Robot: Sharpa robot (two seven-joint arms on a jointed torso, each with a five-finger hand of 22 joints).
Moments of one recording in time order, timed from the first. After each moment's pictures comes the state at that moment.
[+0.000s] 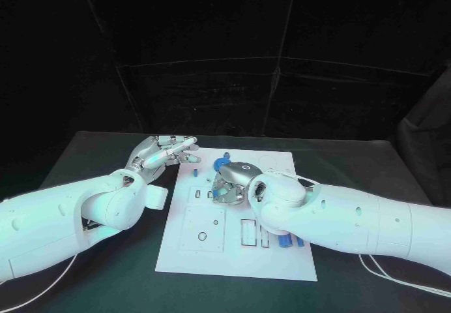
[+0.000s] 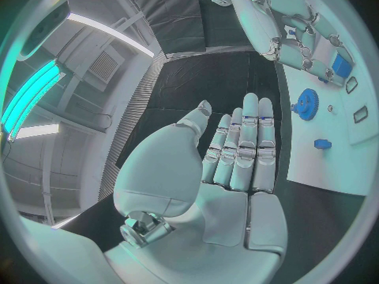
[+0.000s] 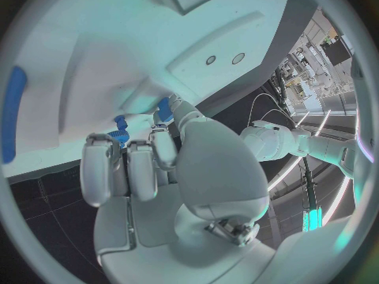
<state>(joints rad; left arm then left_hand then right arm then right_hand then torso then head) 1.22 -0.92 -0.10 1.59 0.02 -0.30 0.49 1.29 0.02 0.16 0.01 0.05 0.95 0.23 0.10 0.07 1.07 0.16 0.12 0.07 1.18 0.10 0.25 0.29 0.17 0.97 0.21 0.34 0.13 1.14 -0.51 -0.04 1.49 -1.60 -0.27 -0.38 1.37 -0.03 0.20 0.06 0.15 1.10 0.12 0.10 0.08 1.40 0.03 1.22 1.28 1.46 -0.03 1.47 1.31 0.05 1.43 0.07 1.49 1.31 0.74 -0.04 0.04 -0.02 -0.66</state>
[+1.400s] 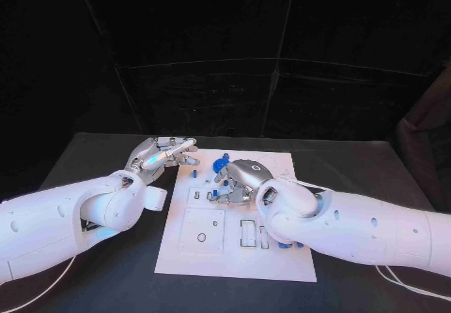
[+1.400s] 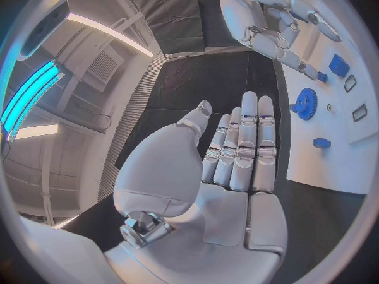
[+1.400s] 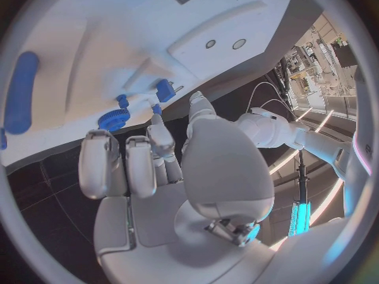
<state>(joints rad) 1.22 -0.92 -0.10 1.58 0.01 -0.30 0.48 1.29 0.02 0.16 0.01 0.05 0.96 0.21 0.11 0.07 1.09 0.14 0.13 0.07 1.23 0.08 0.28 0.32 0.17 1.01 0.19 0.36 0.14 1.12 -0.60 -0.05 1.59 -1.65 -0.46 -0.38 1.29 -0.13 -0.10 0.28 0.24 0.96 0.15 0.07 0.07 1.33 0.07 1.13 1.20 1.47 -0.02 1.41 1.31 0.05 1.38 0.10 1.44 1.31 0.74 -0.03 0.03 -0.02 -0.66</state>
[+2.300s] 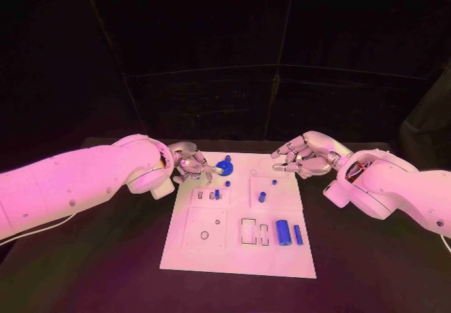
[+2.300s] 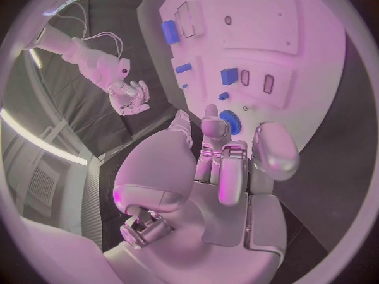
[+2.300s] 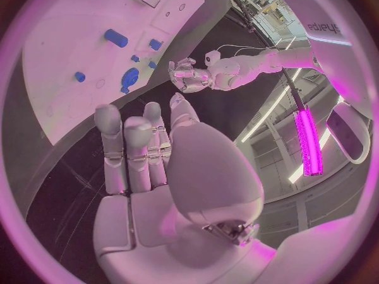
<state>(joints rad) 1.35 -0.73 -0.11 1.42 -0.82 -0.01 -0.37 1.14 0.07 -0.15 0.24 0.06 1.04 0.06 0.46 0.32 1.27 -0.02 1.02 0.91 1.47 -0.07 1.57 1.31 0.09 1.43 0.03 1.28 1.09 1.24 -0.99 -0.05 1.66 -0.90 -0.32 0.08 1.47 -0.03 -0.13 0.21 0.29 0.98 0.14 0.10 0.07 1.14 0.05 0.68 0.79 1.42 -0.02 0.98 0.91 0.14 1.11 0.09 1.11 0.84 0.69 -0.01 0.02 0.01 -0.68</state>
